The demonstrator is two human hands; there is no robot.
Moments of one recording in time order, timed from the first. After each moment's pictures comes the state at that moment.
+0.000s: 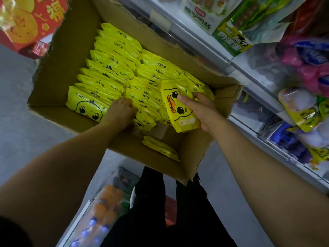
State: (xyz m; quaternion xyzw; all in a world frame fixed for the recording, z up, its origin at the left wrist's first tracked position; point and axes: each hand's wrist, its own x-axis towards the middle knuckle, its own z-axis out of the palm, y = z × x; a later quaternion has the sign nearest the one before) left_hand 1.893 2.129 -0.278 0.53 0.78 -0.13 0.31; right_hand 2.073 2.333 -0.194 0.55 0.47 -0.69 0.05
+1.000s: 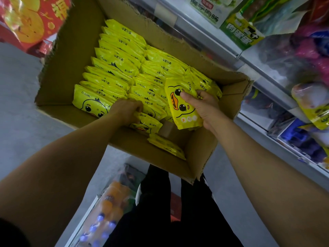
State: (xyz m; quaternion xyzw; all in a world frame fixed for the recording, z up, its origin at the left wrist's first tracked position) left_hand 1.882 2.132 -0.281 0.47 0.77 -0.11 0.41; right_hand 2.068 2.326 -0.205 0.57 0.46 -0.68 0.04
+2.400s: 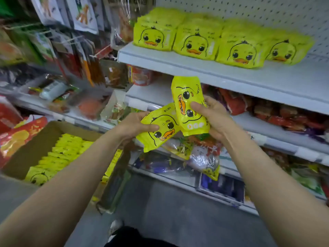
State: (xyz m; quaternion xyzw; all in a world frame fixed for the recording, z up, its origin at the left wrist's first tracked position) left_hand 2.246 2.311 0.146 0.38 0.64 0.46 0.48; right_hand 2.456 2.444 0.190 0.35 0.54 -0.71 -0.30
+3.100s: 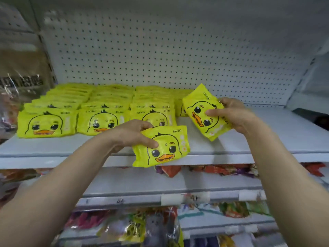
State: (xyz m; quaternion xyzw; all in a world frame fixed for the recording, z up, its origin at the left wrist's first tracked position) left_hand 2.346 2.591 0.297 0.62 0.56 0.31 0.45; right_hand 2.654 2.703 0.329 0.52 0.62 -0.44 -0.39
